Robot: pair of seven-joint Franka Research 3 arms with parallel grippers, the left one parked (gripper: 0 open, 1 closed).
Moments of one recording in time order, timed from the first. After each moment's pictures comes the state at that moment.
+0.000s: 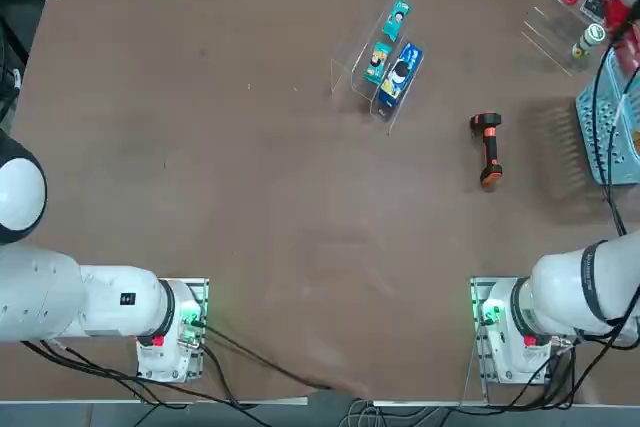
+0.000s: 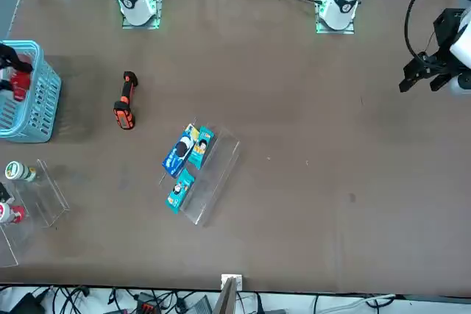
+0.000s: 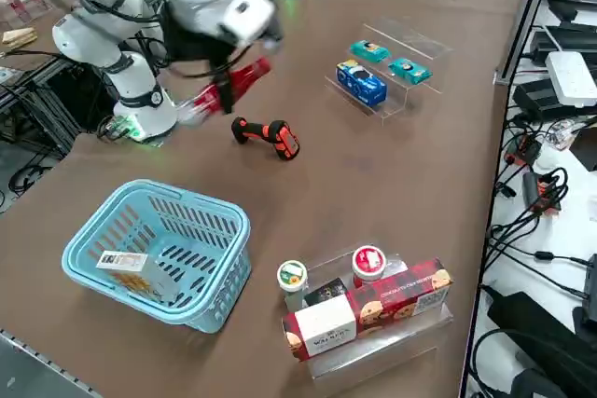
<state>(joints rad) -0.18 0.20 -0.30 -1.55 0.07 1.40 -1.09</state>
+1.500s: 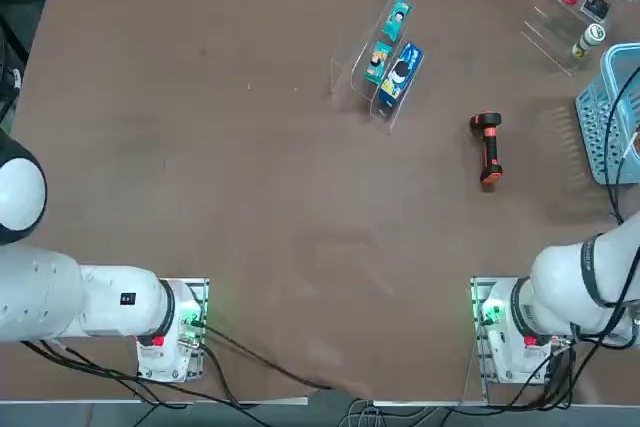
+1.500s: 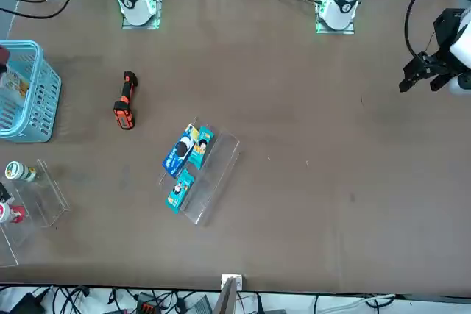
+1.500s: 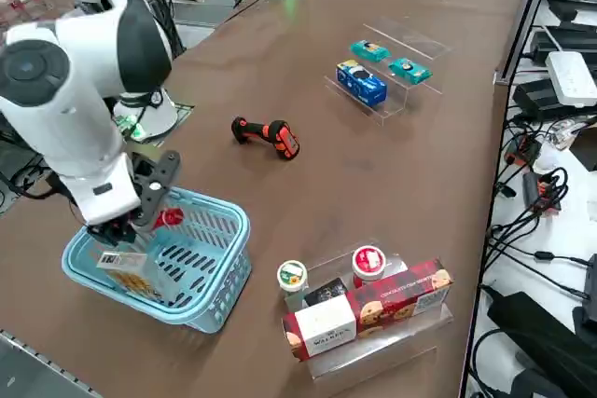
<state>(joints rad) -0.33 0.39 -0.47 -1.65 0.02 1.77 -0.95</state>
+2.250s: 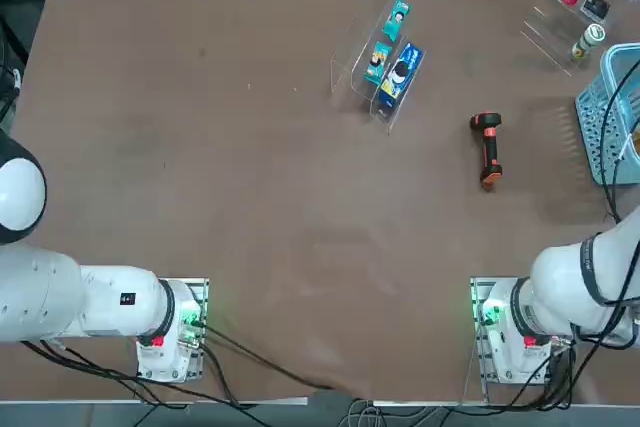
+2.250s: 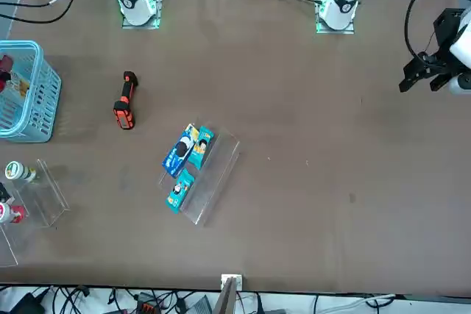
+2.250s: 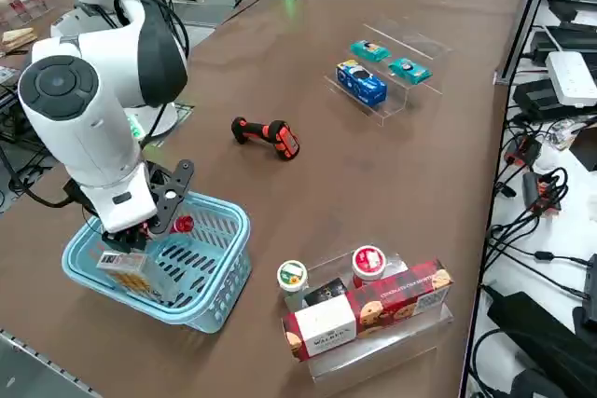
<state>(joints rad) -0.32 0.41 -0.46 -1.65 0.02 1.78 -0.95</state>
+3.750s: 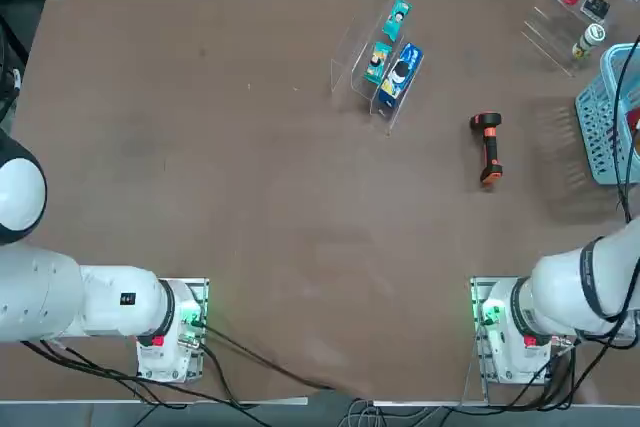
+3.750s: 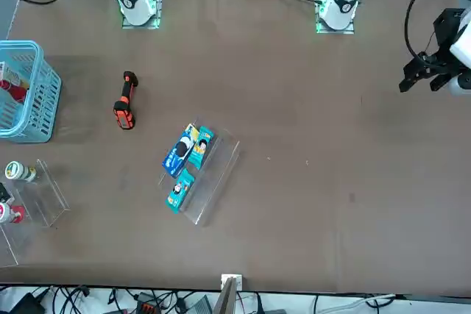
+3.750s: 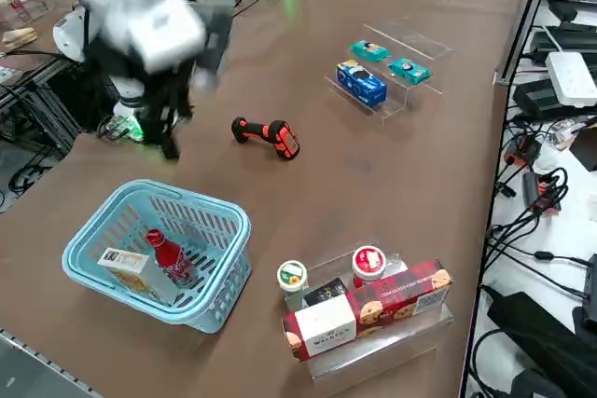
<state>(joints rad) -0.11 0.26 -0.46 -1.36 0.03 1.46 -0.93</state>
